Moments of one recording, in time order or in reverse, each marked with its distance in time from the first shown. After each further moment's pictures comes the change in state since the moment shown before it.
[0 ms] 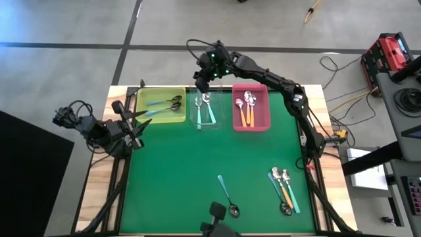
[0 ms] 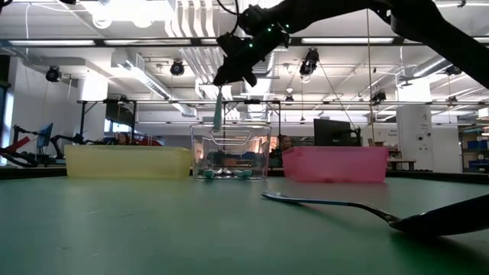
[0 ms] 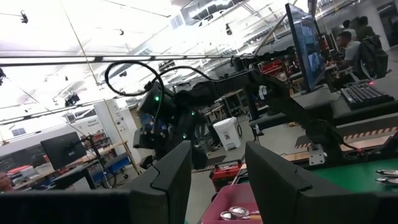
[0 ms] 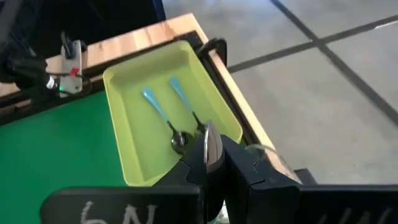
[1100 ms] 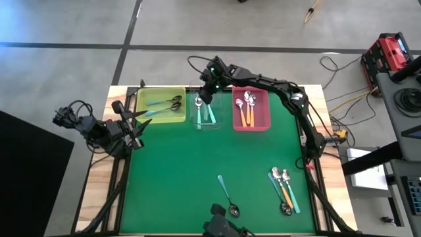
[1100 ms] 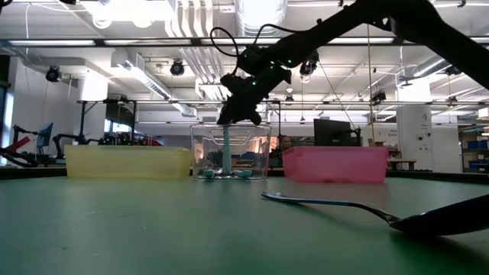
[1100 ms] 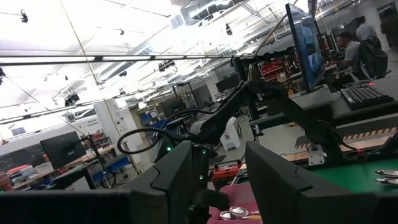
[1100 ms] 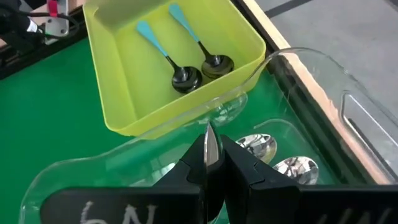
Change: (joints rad) left arm 0.000 0.000 0.000 0.000 -0.001 -0.004; right arm -0.034 0.006 -0.340 0.179 -0.115 0.042
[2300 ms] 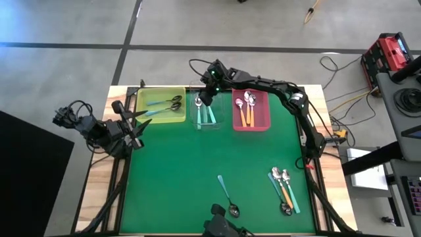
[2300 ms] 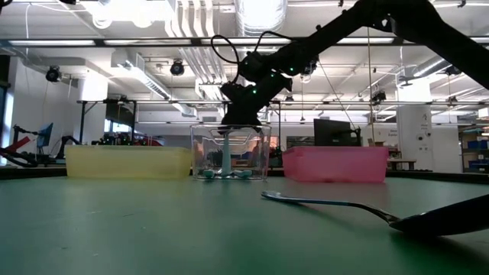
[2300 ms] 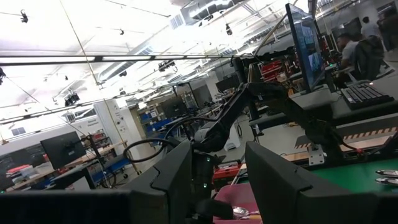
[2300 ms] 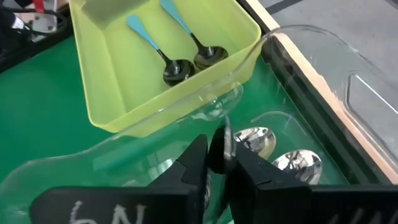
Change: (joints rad) left arm 0.000 0.000 0.000 0.000 0.000 0.000; right arm 0.000 -0.002 -0.089 0.100 0.010 0.021
